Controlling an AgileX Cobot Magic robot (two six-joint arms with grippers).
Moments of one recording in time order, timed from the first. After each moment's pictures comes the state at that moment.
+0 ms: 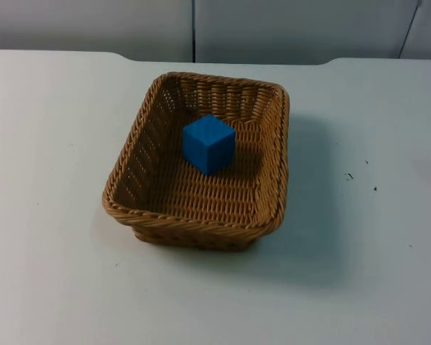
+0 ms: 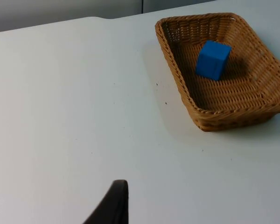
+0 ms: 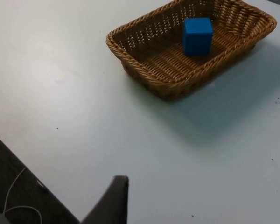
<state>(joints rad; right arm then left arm) 0.79 0.04 -0.51 -0.06 1.09 0.04 -0.21 0.00 -0.52 -0.13 1.09 0.10</state>
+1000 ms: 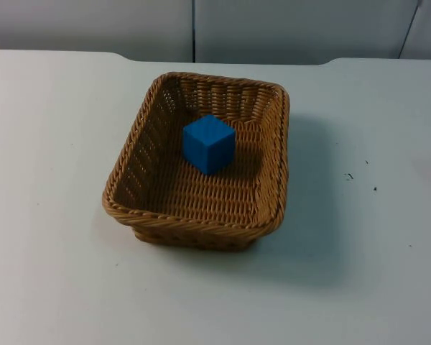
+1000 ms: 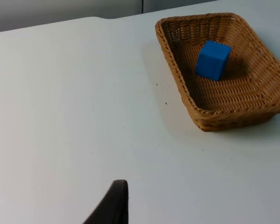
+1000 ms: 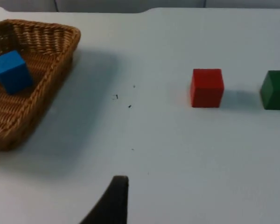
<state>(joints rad) 0.10 0.00 -0.51 -0.06 1.09 0.04 -0.21 0.00 -0.52 -0.13 1.09 0.10</state>
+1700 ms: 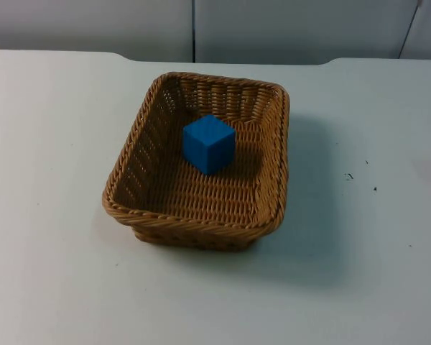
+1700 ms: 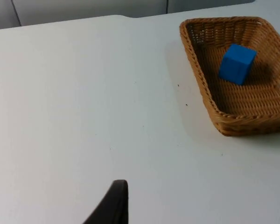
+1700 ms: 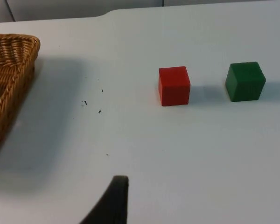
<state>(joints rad) -0.01 0.00 -0.51 -0.05 1.09 0.04 -0.11 0.00 -0.52 -0.13 1.09 0.10</state>
